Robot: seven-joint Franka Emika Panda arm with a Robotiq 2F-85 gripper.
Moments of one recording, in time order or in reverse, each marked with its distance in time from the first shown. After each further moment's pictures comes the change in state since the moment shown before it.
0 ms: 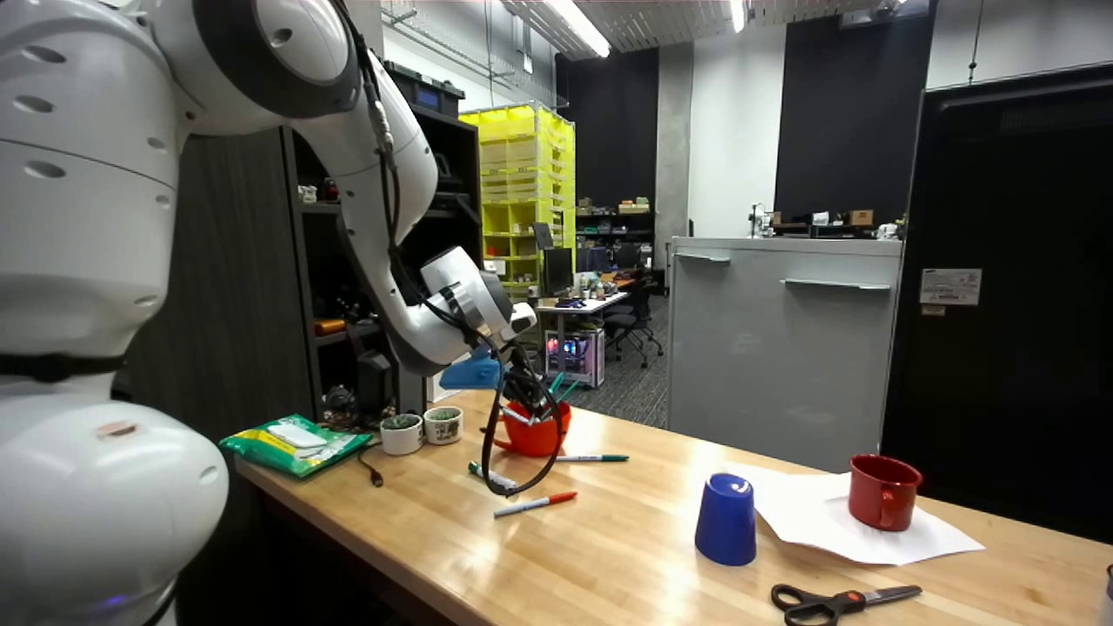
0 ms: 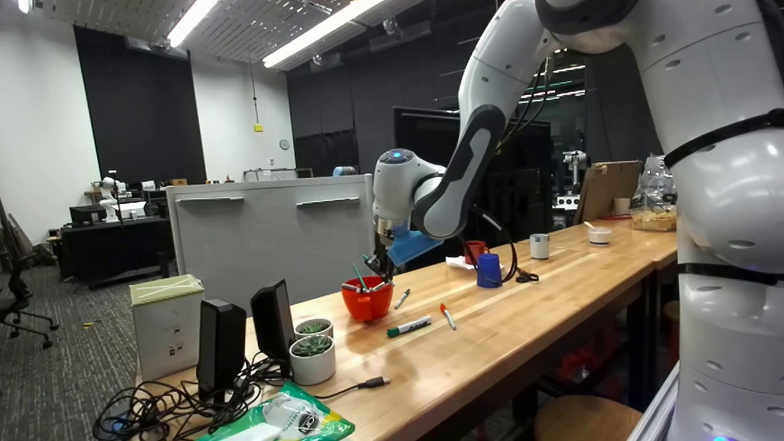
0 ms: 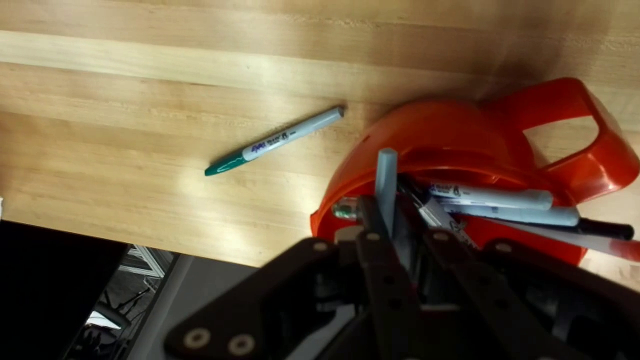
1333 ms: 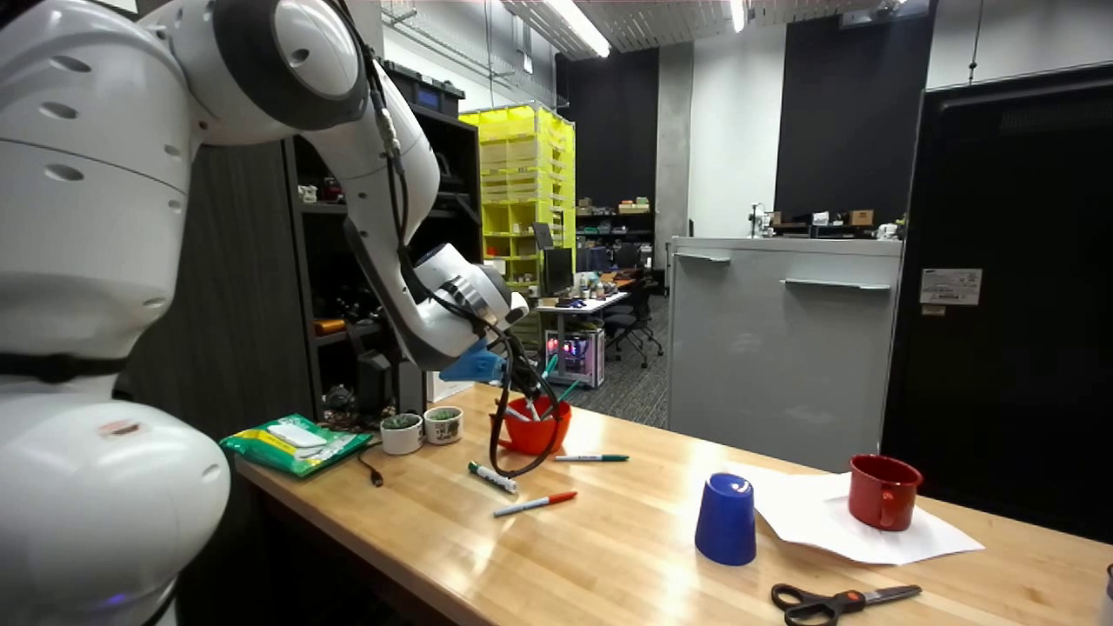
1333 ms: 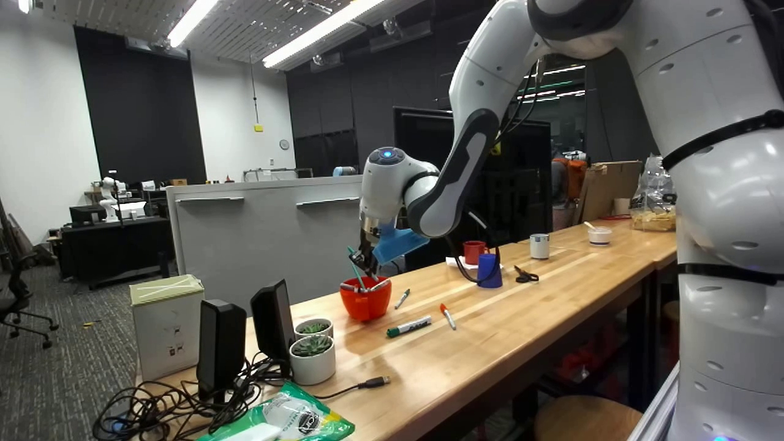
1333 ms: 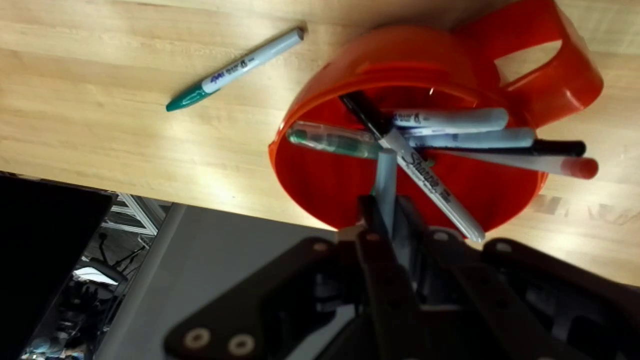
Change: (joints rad) arm 0.013 0.039 0.016 0.087 -0.152 0.022 0.151
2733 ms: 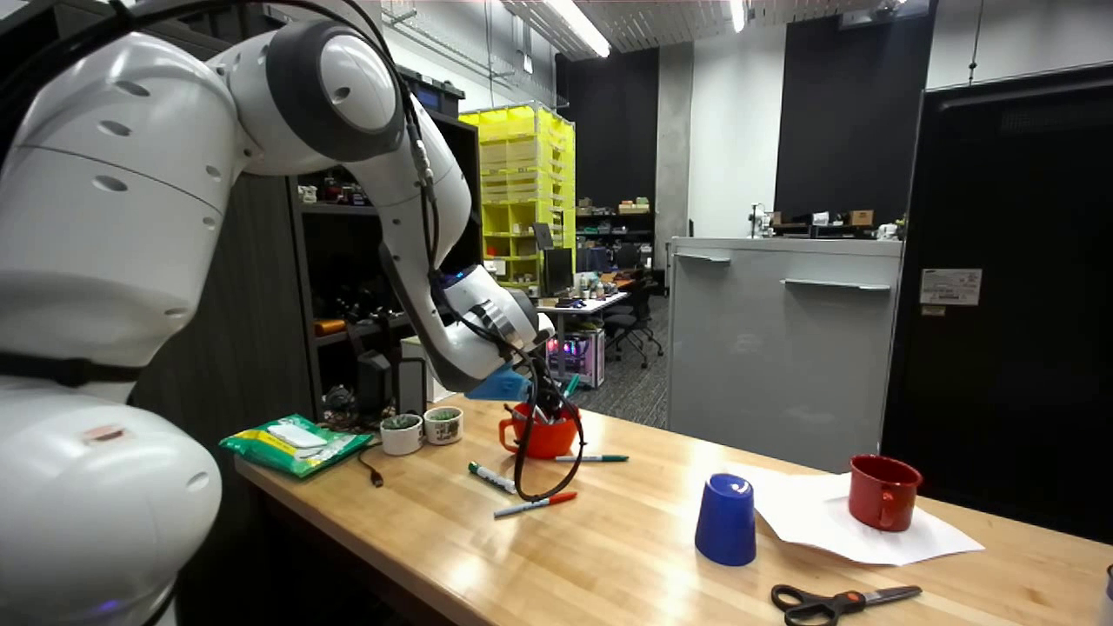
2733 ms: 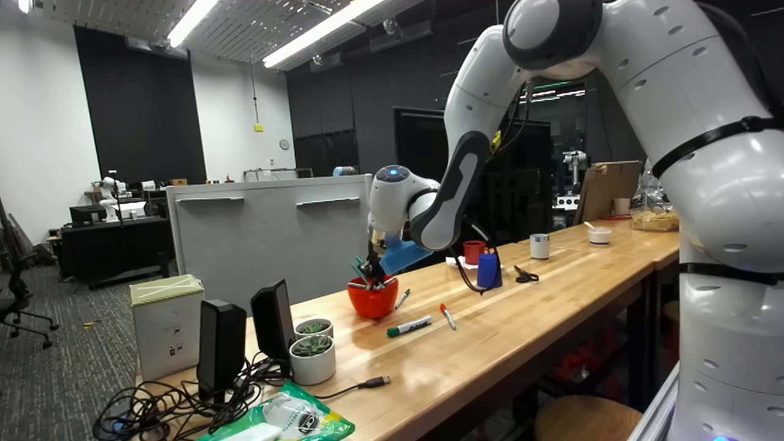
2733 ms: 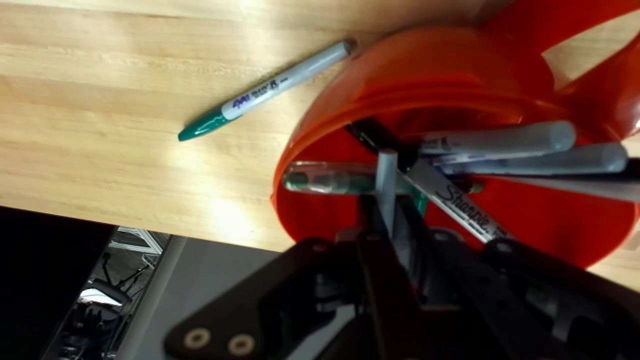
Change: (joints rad) arm -0.072 0.122 -0.006 0.072 0.019 0.064 -0.034
